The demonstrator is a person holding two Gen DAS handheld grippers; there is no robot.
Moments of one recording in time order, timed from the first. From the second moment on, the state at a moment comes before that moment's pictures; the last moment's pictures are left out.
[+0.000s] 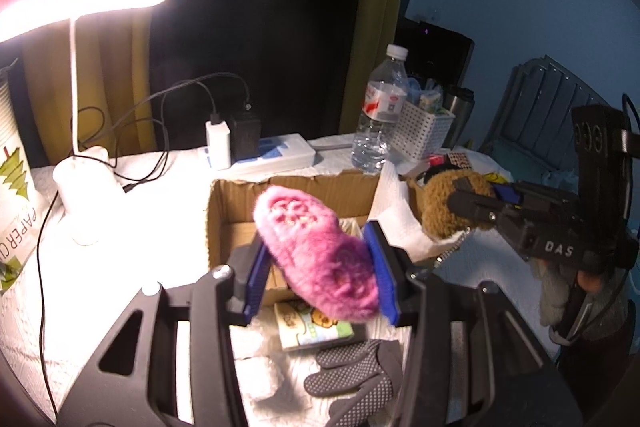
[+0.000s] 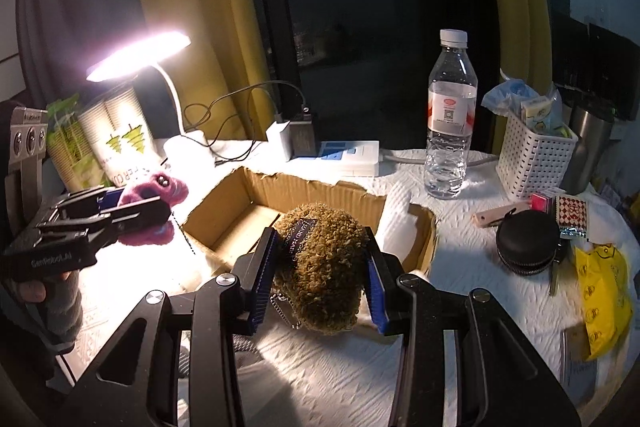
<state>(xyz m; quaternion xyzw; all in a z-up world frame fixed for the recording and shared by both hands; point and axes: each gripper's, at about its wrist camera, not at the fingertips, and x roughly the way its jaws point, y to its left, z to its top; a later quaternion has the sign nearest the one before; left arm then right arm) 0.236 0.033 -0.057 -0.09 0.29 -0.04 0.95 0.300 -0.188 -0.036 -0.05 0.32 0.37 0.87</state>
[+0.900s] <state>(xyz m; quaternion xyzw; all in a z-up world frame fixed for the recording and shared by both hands) 0.317 -0.045 -0.072 -0.04 0.34 -0.07 0.94 0.353 -0.239 -0.081 -0.02 0.34 0.35 0.87</state>
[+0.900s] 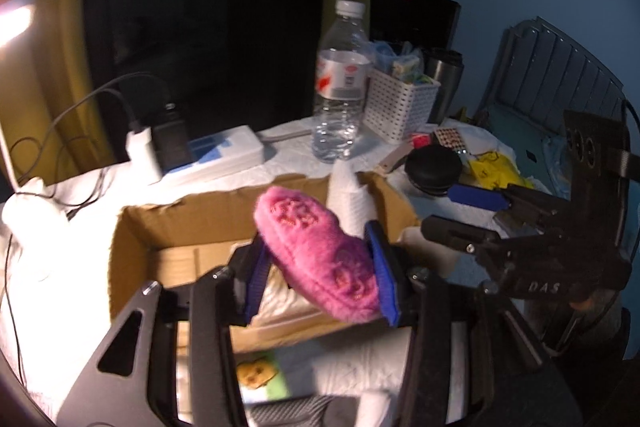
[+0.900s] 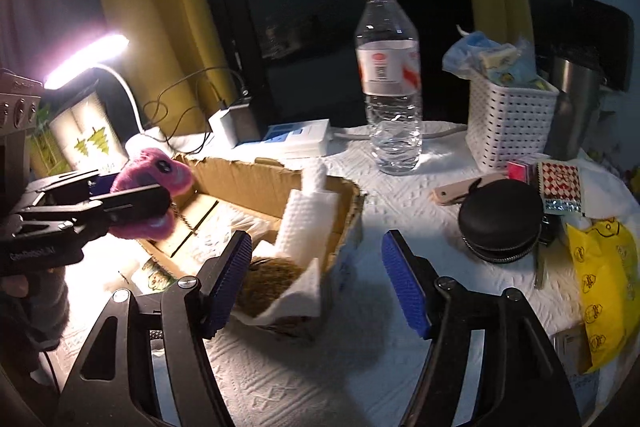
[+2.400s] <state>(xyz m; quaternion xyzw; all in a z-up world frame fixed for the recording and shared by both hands) 0.225 0.000 -0.047 -0.07 0.30 -0.06 0.95 0.251 -0.215 -0.033 -0.04 0.31 0.34 0.89</state>
